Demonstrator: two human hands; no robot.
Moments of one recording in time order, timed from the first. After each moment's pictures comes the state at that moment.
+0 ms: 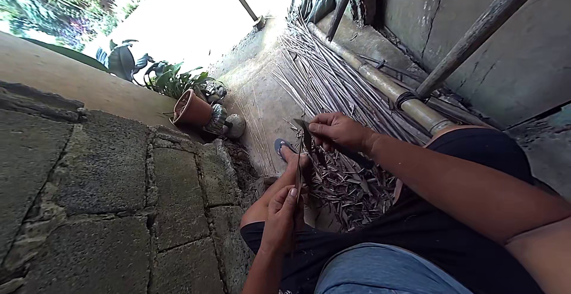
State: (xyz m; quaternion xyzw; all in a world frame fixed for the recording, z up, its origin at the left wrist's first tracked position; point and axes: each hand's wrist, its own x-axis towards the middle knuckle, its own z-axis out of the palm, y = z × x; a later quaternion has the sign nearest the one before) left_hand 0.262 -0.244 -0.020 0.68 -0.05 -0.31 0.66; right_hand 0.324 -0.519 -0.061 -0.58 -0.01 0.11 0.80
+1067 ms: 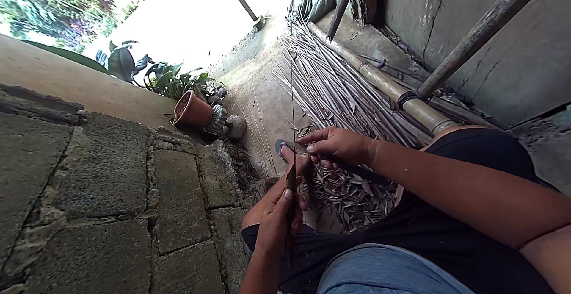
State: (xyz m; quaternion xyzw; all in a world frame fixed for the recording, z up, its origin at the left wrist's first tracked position) left_hand 0.272 -0.237 -0.011 0.63 -0.08 -0.34 0.70; right_hand 0.311 -0.503 -0.050 -0.49 -0.03 0.26 0.83
